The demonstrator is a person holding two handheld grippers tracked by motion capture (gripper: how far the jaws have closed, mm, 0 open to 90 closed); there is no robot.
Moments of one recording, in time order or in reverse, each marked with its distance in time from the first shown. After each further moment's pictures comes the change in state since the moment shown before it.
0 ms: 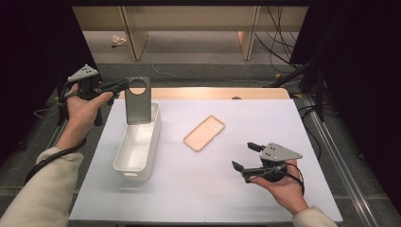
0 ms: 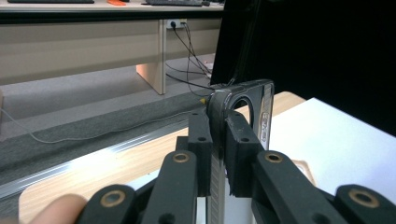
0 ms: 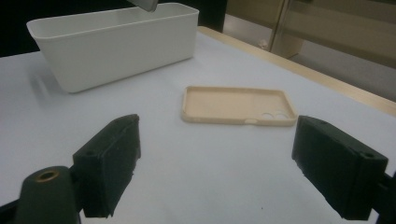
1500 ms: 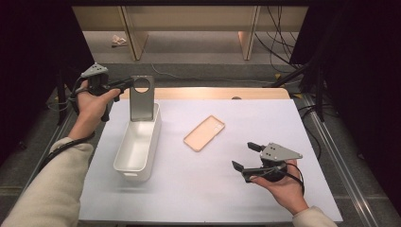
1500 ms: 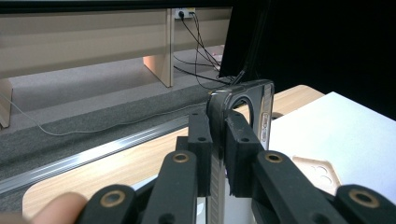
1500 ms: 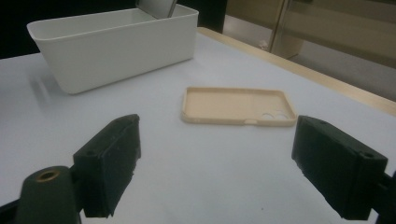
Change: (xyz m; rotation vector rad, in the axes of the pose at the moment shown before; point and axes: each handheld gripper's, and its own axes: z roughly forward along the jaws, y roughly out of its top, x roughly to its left) left arm 0.013 -0.004 0.032 0.033 0.029 -0.002; right arm -0.001 0.000 0.000 0.002 -0.001 0.003
